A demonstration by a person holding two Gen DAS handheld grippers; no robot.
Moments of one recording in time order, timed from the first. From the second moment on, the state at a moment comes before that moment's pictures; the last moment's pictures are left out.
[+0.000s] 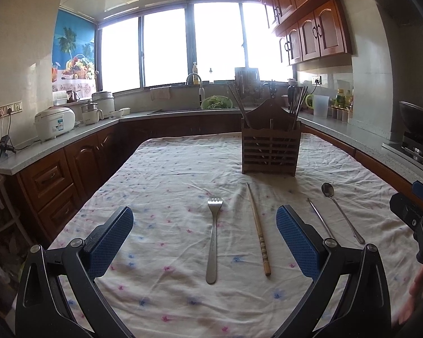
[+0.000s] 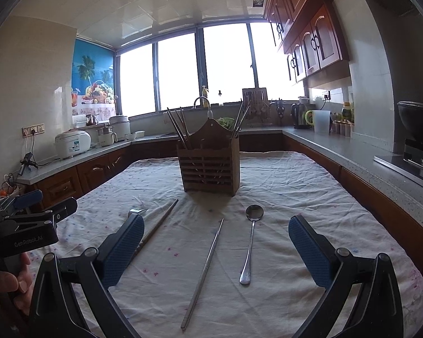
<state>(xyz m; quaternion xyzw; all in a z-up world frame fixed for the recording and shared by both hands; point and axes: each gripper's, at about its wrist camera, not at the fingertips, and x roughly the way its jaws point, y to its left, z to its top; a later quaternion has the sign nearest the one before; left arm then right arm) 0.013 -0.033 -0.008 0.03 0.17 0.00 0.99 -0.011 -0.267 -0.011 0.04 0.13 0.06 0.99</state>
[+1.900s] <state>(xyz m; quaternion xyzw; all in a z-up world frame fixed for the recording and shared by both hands) 0.040 -0.028 -0.005 0.01 0.17 -0.01 0.99 0.019 -0.270 -0.007 0.03 0.14 0.07 0.99</state>
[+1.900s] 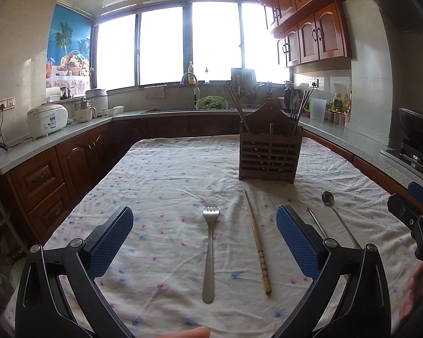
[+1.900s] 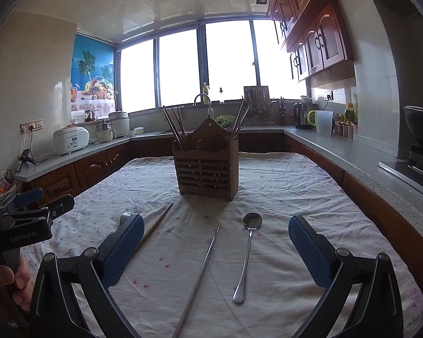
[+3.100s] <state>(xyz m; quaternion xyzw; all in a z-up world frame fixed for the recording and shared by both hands) 0.026 -0.034 0.009 0.03 0.14 -0.01 0.99 0.007 -0.264 0.003 0.02 0.12 0.07 0.99</state>
